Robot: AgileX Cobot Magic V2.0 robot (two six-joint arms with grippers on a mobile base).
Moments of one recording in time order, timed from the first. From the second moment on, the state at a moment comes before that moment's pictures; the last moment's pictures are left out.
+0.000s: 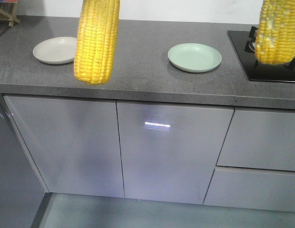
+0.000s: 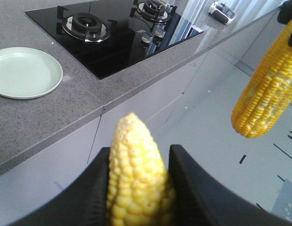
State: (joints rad) left arm -0.29 1.75 -2.30 -0.74 1.28 0.26; right arm 0.09 1.46 -2.14 0.43 1.26 -0.47
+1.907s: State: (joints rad) left arm -0.29 1.75 -2.30 -0.74 1.28 0.26; right arm 0.09 1.46 -2.14 0.43 1.26 -0.47
